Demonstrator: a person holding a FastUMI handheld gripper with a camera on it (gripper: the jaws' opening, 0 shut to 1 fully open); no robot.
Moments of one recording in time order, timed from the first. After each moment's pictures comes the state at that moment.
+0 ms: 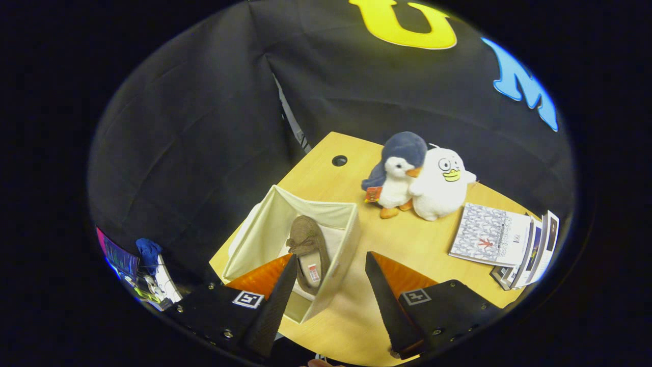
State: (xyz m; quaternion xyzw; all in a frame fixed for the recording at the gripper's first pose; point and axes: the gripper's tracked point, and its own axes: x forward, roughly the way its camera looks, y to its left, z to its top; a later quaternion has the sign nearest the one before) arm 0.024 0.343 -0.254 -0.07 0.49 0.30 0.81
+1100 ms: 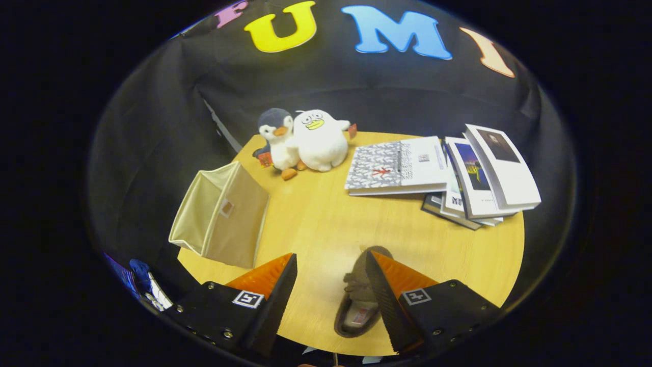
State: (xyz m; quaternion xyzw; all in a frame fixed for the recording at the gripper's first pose) arm -0.036 0.083 -0.311 0.01 0.51 0.15 0.85
